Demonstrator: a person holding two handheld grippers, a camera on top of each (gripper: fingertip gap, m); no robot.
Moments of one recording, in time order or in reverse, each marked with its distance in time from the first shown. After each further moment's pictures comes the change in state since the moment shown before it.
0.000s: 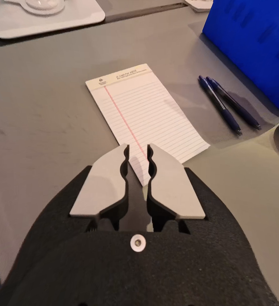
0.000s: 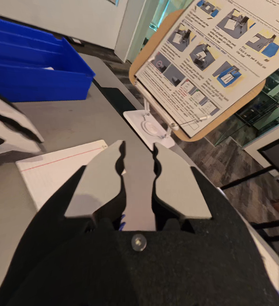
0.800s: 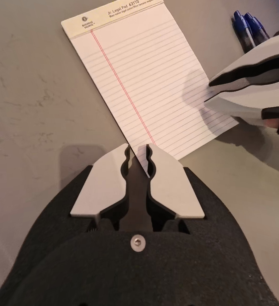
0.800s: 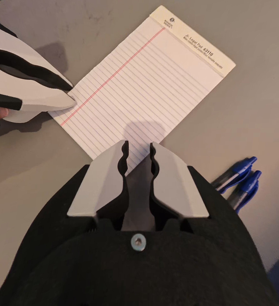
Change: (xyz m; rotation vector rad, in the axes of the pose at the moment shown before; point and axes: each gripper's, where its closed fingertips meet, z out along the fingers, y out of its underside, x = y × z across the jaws) left arm -0.004 0.039 0.024 -0.251 -0.016 0.000; right arm -0.145 0.146 0.045 -0.586 -0.238 0.465
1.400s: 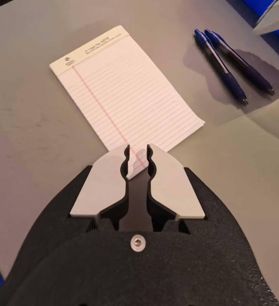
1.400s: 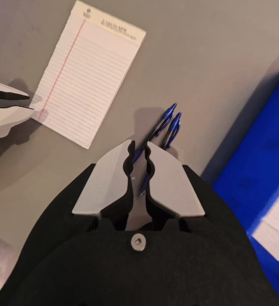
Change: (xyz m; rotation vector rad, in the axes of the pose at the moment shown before) left arm 0.028 -0.013 -0.019 0.081 -0.018 0.117; right arm 0.063 0.015 -0.081 -0.123 0.094 0.249
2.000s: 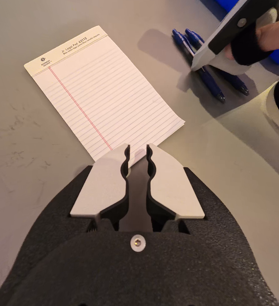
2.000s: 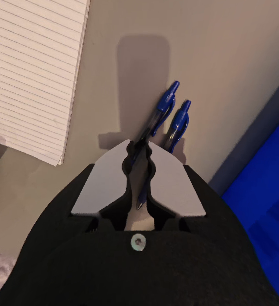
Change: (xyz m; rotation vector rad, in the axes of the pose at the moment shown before) left arm 0.025 0.001 0.003 0.009 0.060 0.004; right arm 0.015 0.025 0.054 -0.301 0.090 0.113
